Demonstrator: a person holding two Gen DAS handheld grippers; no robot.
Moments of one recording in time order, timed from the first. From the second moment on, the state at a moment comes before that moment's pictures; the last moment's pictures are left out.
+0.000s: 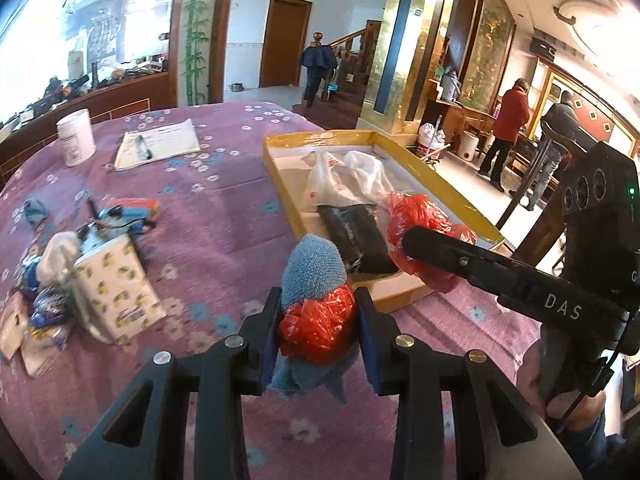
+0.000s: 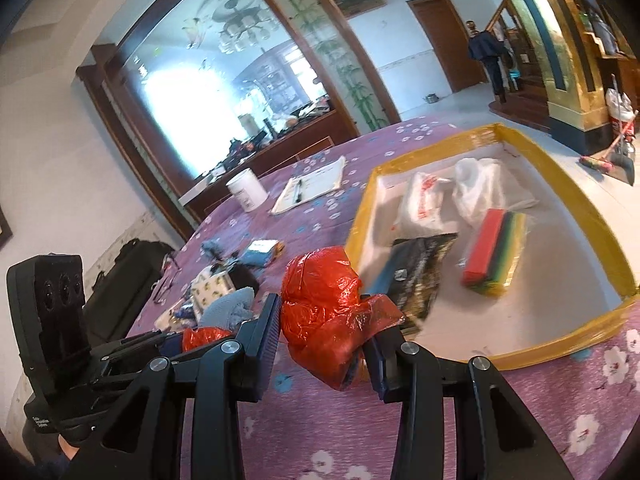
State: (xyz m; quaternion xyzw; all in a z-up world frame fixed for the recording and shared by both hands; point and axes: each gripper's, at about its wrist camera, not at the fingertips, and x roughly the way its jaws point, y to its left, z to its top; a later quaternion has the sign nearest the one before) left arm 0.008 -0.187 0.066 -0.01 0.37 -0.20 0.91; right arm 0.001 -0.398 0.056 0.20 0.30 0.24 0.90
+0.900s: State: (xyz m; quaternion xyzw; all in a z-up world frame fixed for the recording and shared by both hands) left arm 0.204 -0.269 0.068 -0.08 0.42 -0.19 0.88; right arm 0.169 -0.468 0.094 0.22 0.36 0.08 0.90
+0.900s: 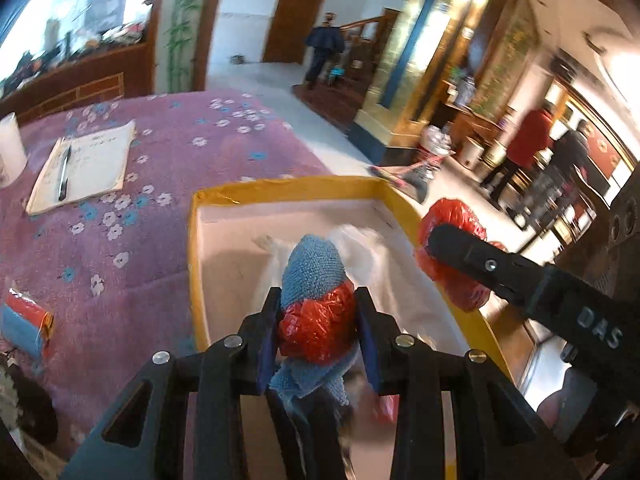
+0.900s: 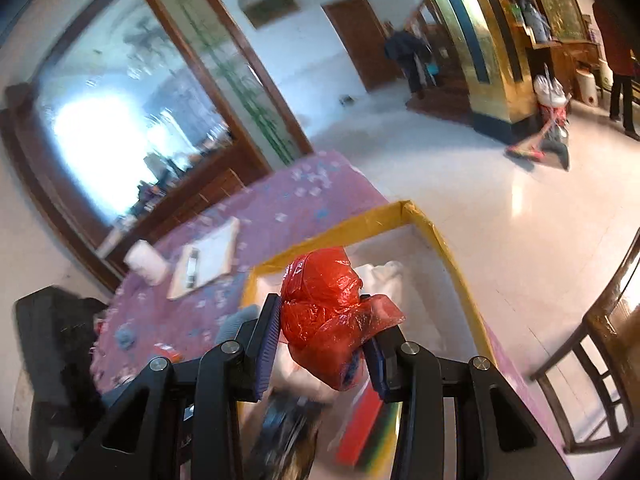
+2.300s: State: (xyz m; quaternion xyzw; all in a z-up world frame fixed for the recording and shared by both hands) left arm 0.159 -0.273 0.089 -0.05 0.42 -0.21 0.88; right arm 0.194 -0.473 0.077 0.21 0.36 0.05 0.91
